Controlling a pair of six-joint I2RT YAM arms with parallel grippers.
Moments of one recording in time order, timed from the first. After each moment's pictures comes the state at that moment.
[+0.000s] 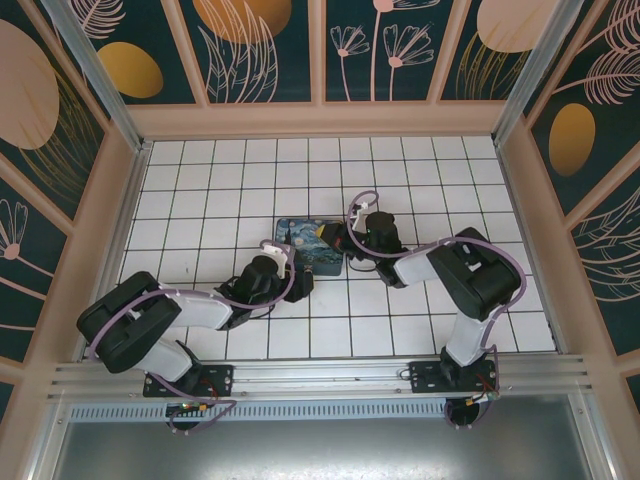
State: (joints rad) left arm -0.79 1.50 0.36 0.56 0.06 -0.60; right arm 0.60 1.80 0.65 0.87 -0.47 1.17
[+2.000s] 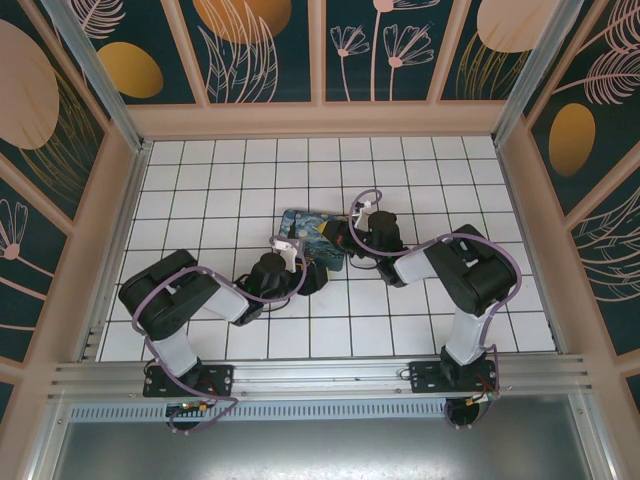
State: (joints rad) left arm -0.80 1.74 0.41 0.90 0.16 -0.72; right arm 0.58 1.83 0.65 0.93 -0.47 1.20
